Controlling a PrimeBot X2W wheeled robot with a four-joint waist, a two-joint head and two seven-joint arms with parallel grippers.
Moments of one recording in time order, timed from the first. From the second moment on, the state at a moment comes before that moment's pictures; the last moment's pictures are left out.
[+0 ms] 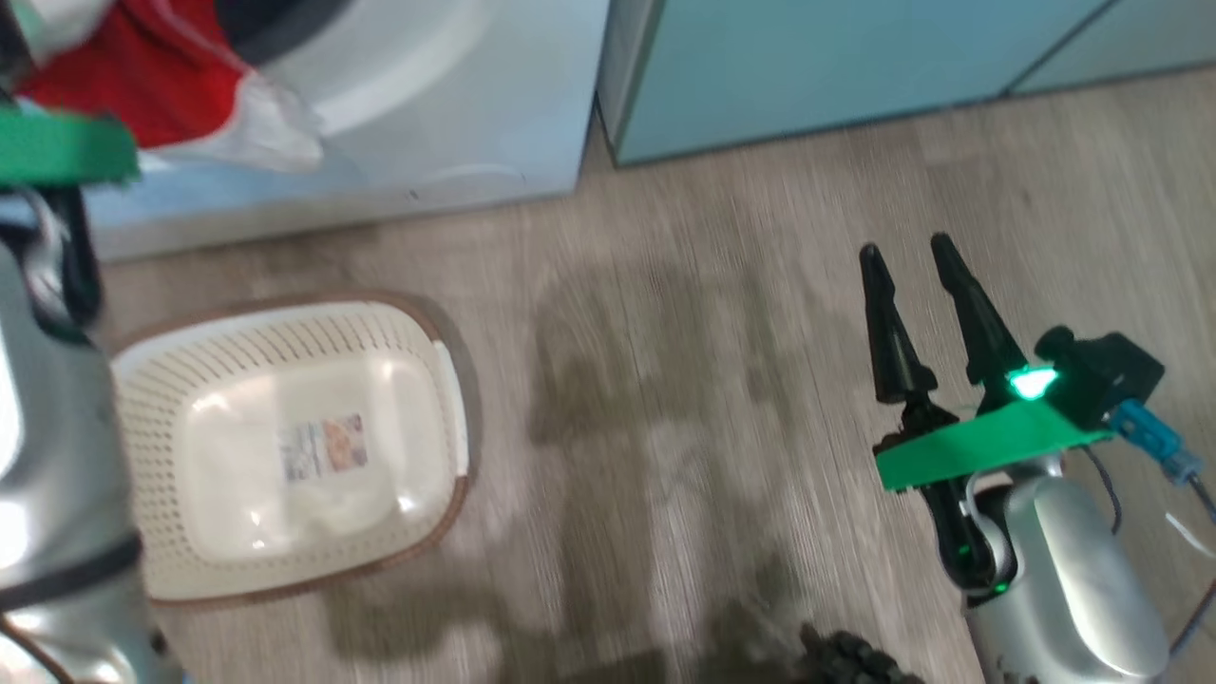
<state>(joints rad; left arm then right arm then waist) -0.71 0.16 0.16 0.18 -0.06 -0.02 -0.26 -0.25 -0.05 0.10 0.19 0.36 0.13 -0.25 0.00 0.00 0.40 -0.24</state>
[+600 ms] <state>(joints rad) -1.31 0.38 0.13 0.59 0.00 -0.08 -0.26 -0.34 -0.05 0.18 0.16 0.46 0.13 -0.25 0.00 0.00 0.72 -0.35</state>
